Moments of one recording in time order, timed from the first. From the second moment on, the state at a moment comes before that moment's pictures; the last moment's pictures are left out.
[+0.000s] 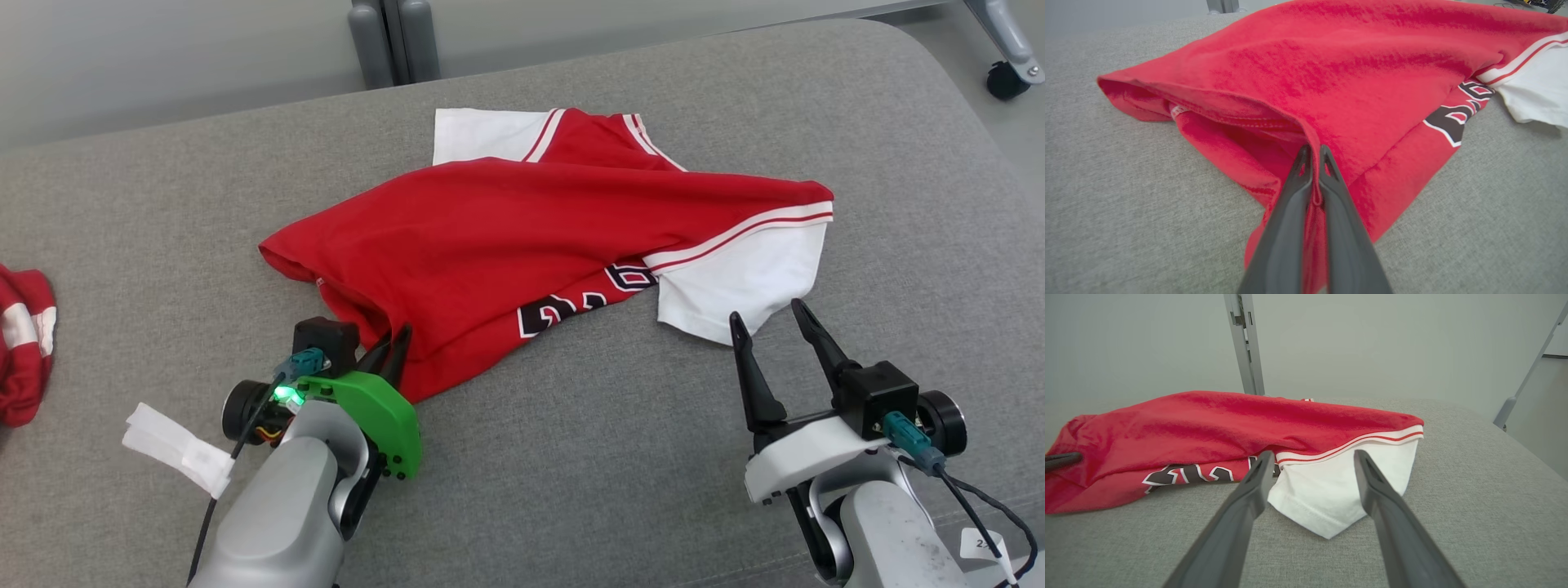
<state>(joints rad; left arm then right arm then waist) -0.54 0.10 -0.48 0.82 -0.45 -0.13 -0.11 -0.19 -0.05 0.08 0.29 0.05 0.13 -0.26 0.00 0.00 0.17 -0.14</state>
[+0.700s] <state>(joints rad) -0.40 0.18 -0.38 0.54 -0.54 -0.07 -0.20 -0.17 -0.05 0.05 0.30 0.06 0.13 -0.26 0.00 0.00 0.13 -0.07</state>
